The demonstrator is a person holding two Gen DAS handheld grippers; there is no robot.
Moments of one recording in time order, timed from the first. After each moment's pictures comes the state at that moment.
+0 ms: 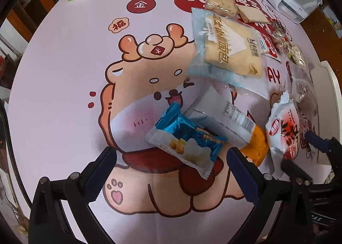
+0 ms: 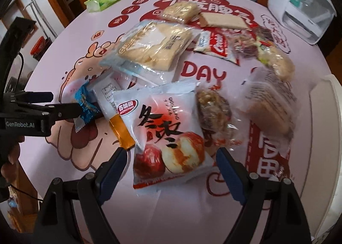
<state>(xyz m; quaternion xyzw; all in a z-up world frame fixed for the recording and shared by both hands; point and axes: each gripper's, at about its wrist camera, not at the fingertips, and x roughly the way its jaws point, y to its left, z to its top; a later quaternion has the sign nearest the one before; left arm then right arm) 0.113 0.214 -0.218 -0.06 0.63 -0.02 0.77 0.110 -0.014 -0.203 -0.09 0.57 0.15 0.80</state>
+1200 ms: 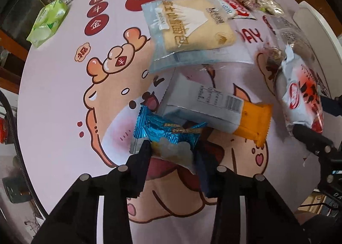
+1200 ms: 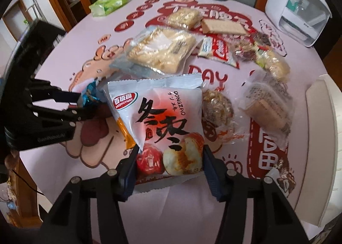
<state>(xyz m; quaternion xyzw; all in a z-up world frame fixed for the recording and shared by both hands) 0.128 0.160 -0.211 0.11 0.63 -0.10 0.76 0.093 -0.010 -0.184 -0.08 0.55 0.14 0.82</state>
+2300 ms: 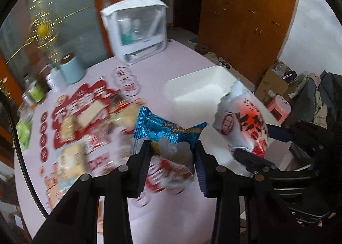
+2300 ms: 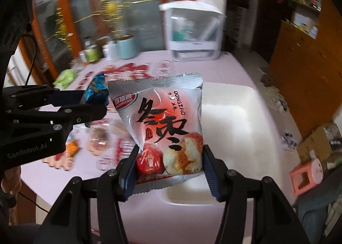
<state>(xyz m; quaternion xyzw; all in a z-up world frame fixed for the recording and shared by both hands) 0.063 -0.169 -0.006 0.12 0.44 -0.25 0.85 0.013 -0.306 -0.053 0.01 0.42 0.01 0.91</state>
